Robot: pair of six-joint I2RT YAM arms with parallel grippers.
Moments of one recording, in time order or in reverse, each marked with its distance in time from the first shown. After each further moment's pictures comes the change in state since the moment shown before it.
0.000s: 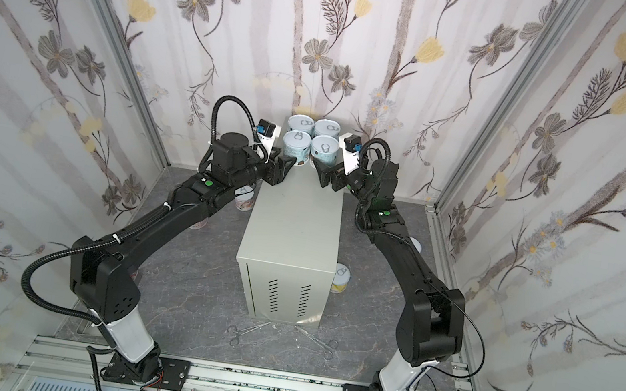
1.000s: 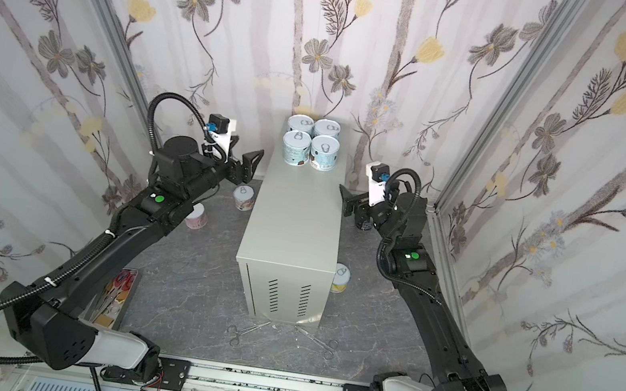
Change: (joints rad) left arm 0.100 -0.353 -0.257 0.056 -0.087 0.048; right arm -0.093 -0.505 -0.399 -0.212 0.262 0.024
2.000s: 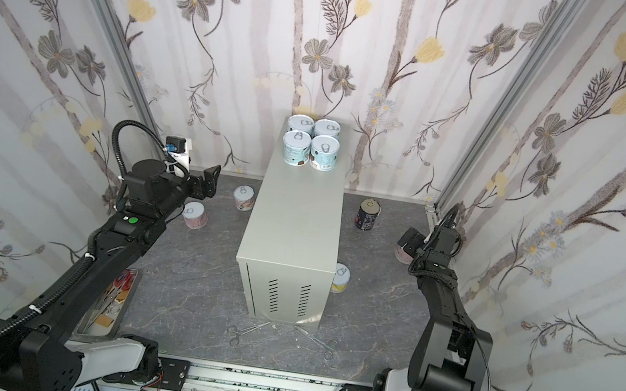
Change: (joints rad) left arm 0.217 -0.169 -0.299 0.005 -0.045 -0.046; right arm -0.453 0.329 -0.122 -0.121 0.075 0.454
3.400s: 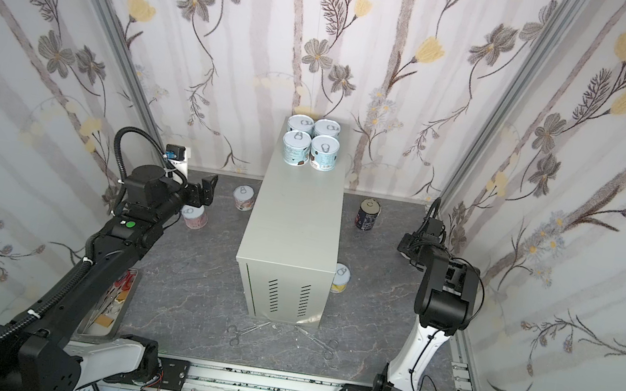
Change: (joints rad) left arm 0.018 -0.019 -0.042 -0.064 0.005 0.012; right arm 0.006 0.478 0.300 -0.105 0.071 -0.144
